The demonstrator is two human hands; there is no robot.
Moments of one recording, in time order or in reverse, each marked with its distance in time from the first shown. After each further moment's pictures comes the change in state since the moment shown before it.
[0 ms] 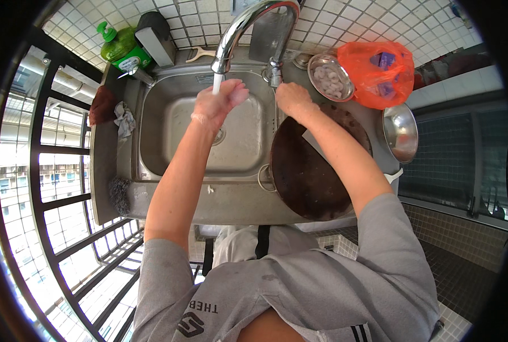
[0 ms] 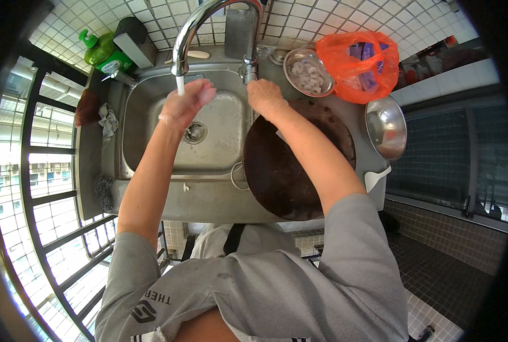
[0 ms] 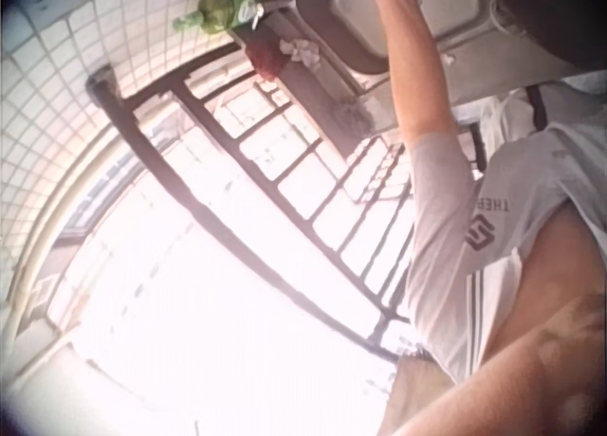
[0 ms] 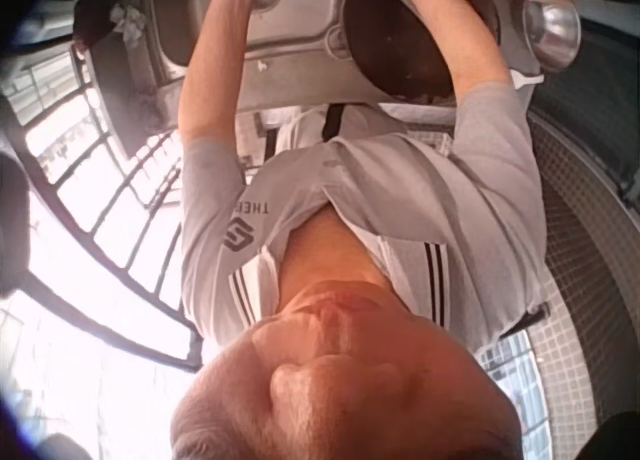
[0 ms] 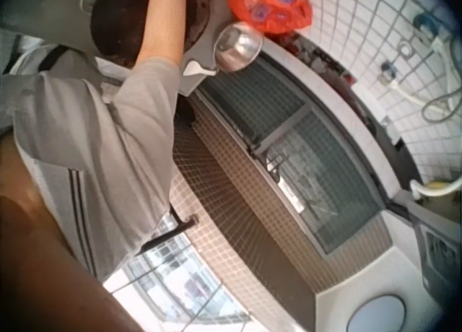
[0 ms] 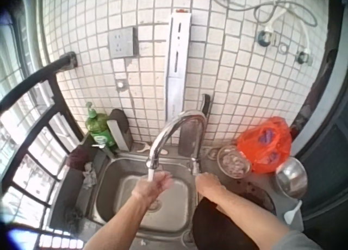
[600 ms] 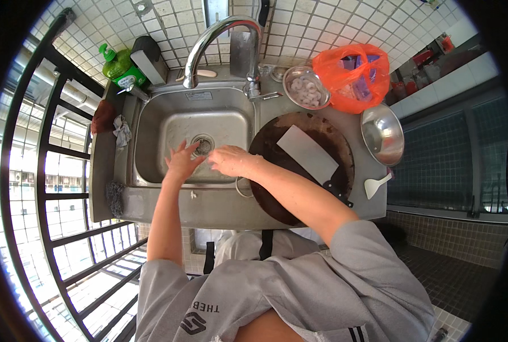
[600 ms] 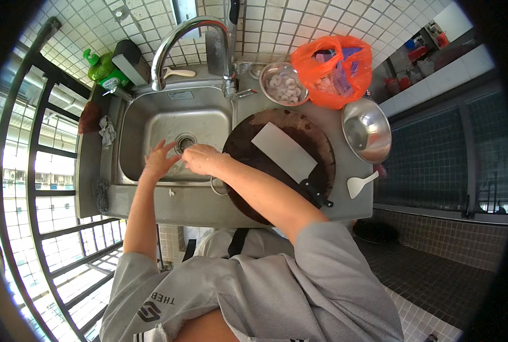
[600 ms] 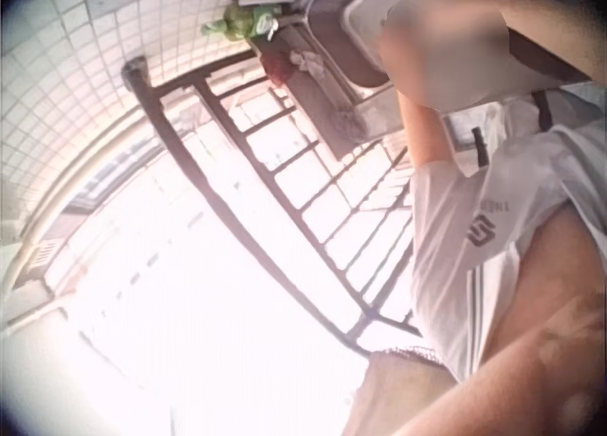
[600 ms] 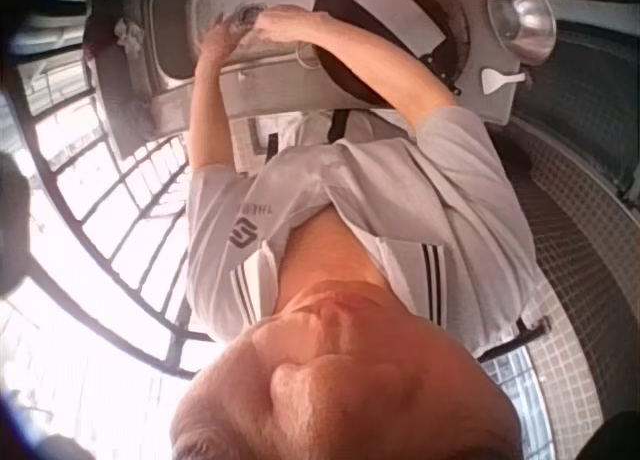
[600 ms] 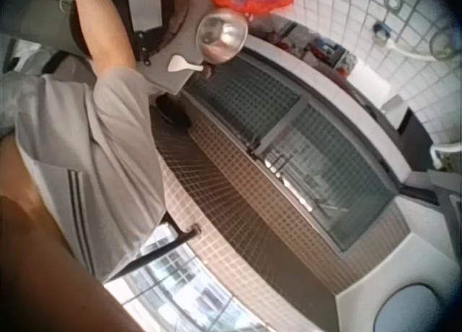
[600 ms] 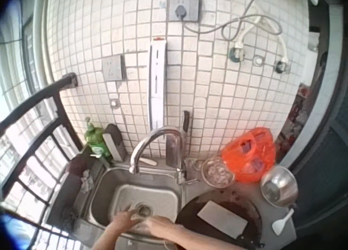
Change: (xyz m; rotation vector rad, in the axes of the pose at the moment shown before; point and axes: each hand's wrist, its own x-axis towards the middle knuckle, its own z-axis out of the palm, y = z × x) left_hand -0.071 -0.043 -0.093 1.496 0.046 0.045; right_hand -0.095 -0.084 0.024 0.252 -0.431 -0.492
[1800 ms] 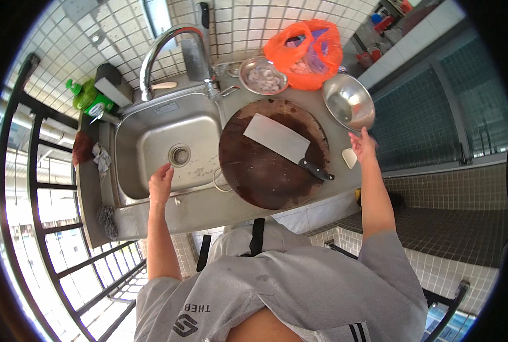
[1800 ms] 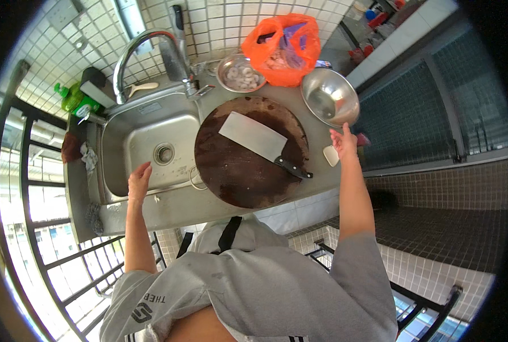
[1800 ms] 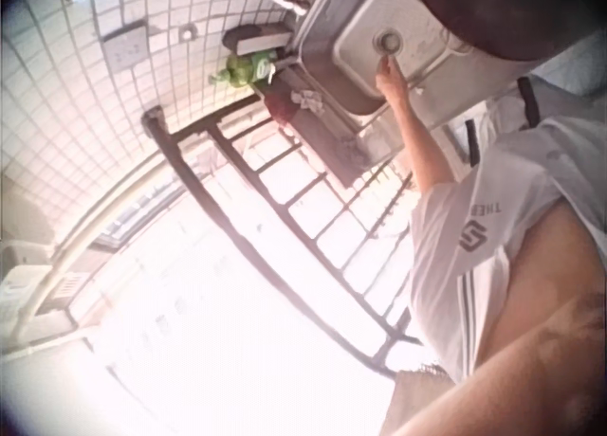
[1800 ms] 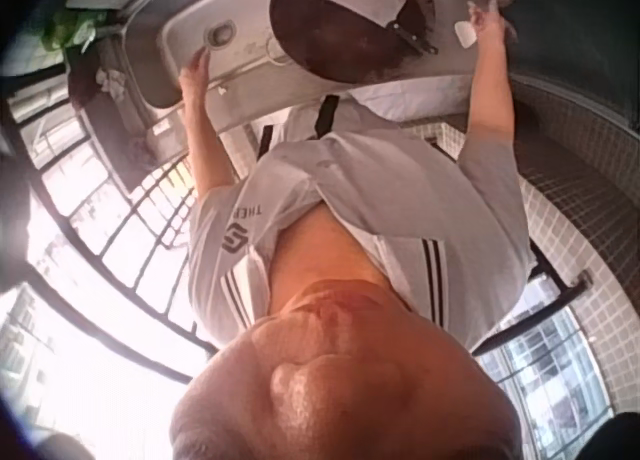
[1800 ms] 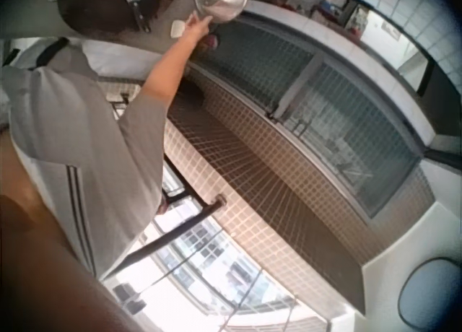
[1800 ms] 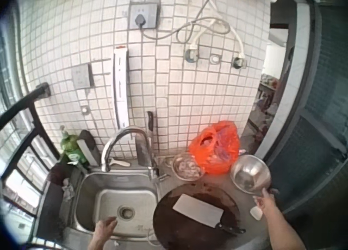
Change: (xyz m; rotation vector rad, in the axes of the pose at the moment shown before) left_hand -0.037 -0.011 0.015 -0.239 0.234 0.090; right_hand -0.340 0.278 0.021 1.540 1.522 0.801
